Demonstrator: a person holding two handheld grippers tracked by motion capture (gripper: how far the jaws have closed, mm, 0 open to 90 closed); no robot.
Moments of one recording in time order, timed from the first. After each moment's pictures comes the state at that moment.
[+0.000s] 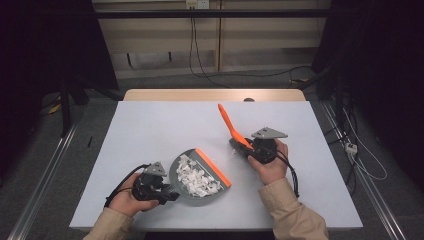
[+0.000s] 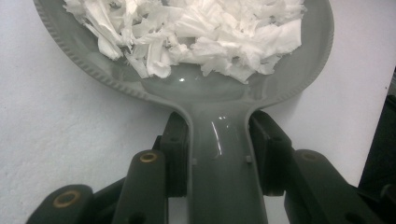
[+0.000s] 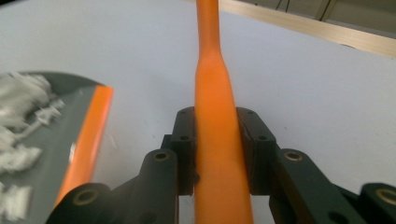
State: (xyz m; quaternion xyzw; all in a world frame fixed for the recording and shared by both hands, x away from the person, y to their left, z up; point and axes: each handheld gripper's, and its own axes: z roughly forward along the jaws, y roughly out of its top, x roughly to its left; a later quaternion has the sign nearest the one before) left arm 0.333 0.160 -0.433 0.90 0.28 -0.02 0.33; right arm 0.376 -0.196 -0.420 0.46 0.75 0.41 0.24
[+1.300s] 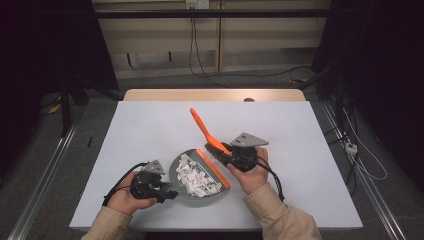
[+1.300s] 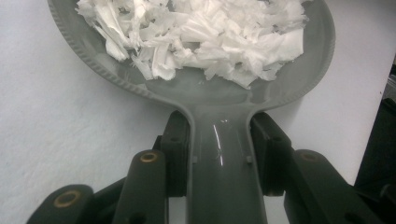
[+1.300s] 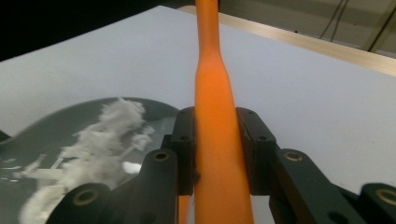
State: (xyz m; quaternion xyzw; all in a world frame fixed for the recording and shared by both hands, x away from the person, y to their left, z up) left arm 0.334 0.166 -0.427 0.90 0.27 -0.02 0.34; right arm 0.358 -0.139 -0.409 0.40 0.76 0.47 0.21
